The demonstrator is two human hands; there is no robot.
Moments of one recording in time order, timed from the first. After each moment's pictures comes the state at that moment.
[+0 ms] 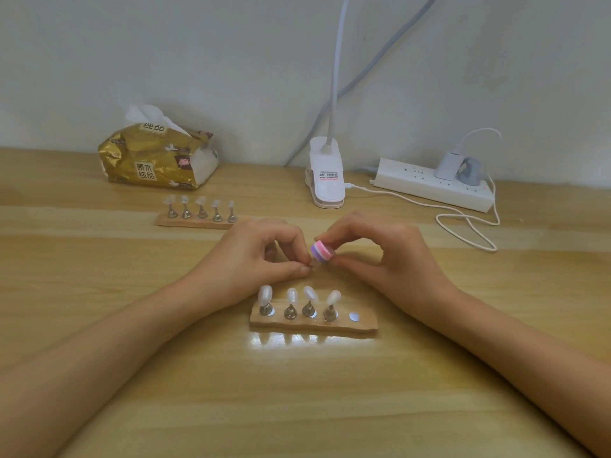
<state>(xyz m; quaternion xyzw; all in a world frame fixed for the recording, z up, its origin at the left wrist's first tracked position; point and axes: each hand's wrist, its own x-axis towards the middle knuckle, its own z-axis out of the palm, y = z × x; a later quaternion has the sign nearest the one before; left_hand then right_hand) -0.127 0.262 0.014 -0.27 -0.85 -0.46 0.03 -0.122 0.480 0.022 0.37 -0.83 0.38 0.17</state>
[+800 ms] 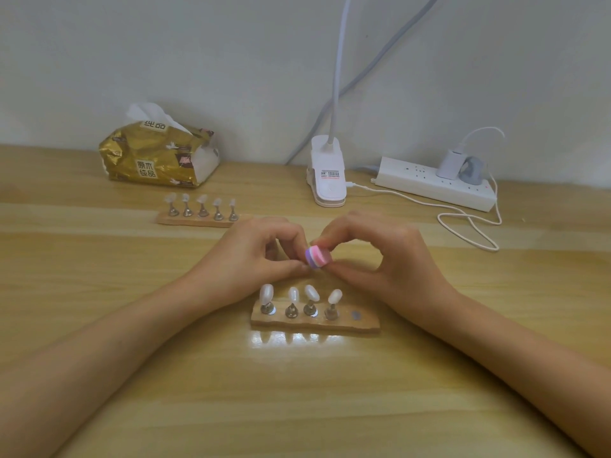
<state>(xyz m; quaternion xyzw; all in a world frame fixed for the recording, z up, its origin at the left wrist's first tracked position) -0.127 0.260 0.014 -0.27 -0.85 -0.45 0.03 -0.122 0.477 0.020 0.39 -0.83 0.36 0.20</state>
